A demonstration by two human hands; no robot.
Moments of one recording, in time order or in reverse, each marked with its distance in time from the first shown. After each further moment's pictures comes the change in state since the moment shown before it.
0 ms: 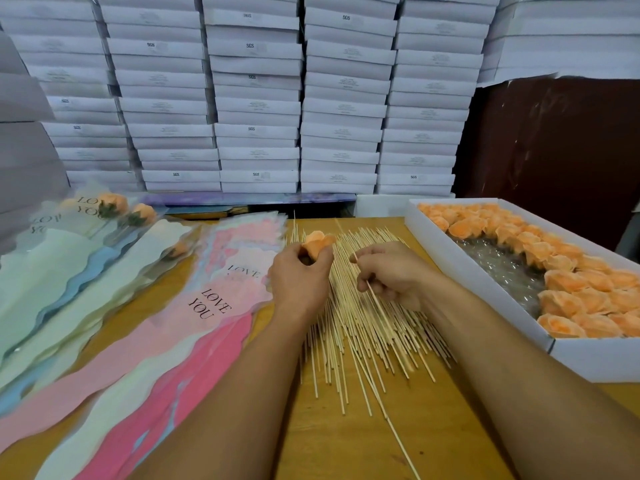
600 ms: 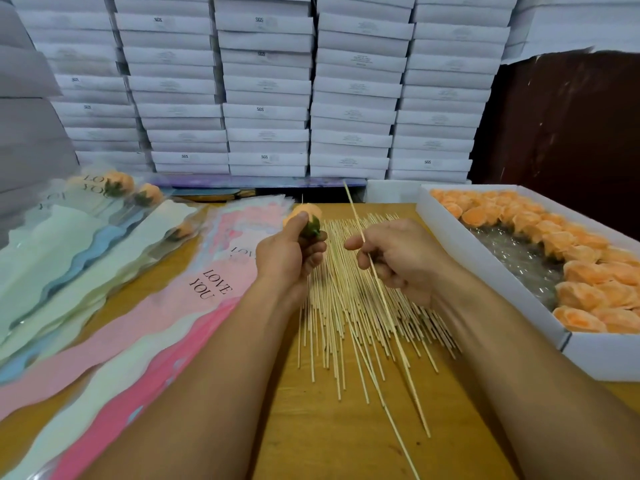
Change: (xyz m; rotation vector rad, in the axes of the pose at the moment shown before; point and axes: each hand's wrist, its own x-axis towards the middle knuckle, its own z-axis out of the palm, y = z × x) left_hand 0.013 0.005 -0.009 -0.726 -0.066 -0.428; right_hand -0.024 -0.008 0.003 0.150 -0.052 -0.175
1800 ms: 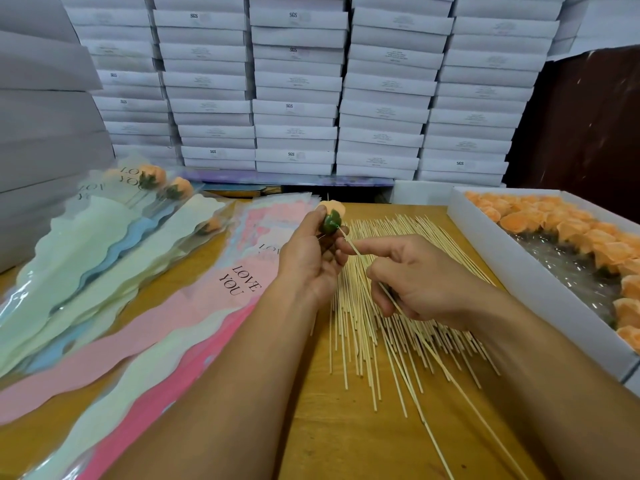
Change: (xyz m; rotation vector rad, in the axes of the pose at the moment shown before) left_hand 0.004 0.013 -0.008 -0.221 -0.030 -0.173; right_hand -0.011 0.001 0.019 -0.308 -0.321 -0.170
